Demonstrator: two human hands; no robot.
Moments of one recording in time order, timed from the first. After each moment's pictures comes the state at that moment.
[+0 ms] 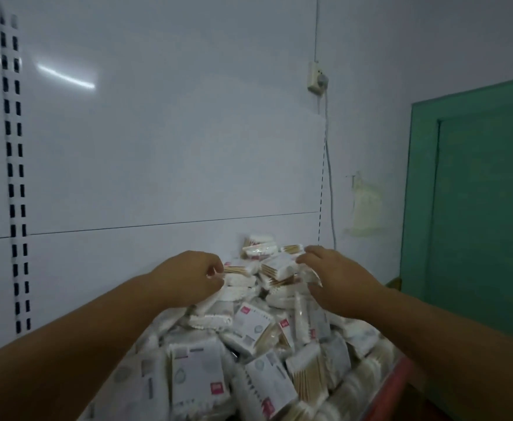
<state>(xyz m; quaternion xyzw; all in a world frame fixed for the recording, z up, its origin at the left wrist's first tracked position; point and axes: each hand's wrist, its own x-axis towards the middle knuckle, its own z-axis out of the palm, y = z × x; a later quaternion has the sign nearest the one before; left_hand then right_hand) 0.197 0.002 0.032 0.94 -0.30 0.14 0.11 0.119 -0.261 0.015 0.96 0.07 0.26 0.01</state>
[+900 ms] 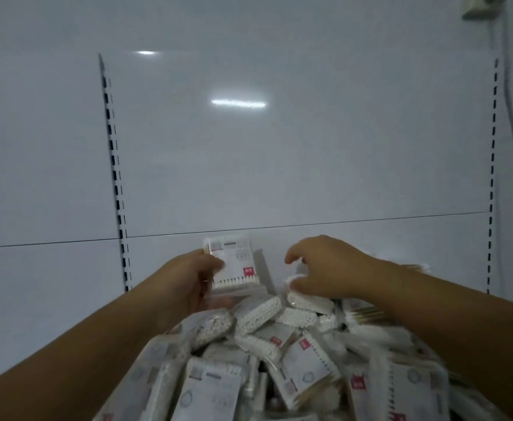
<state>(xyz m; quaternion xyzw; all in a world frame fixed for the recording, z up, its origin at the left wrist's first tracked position) 0.177 0.010 0.035 0.65 0.04 0.08 0.75 0.251 -0.211 0.056 0.91 0.37 0.19 -0.07</state>
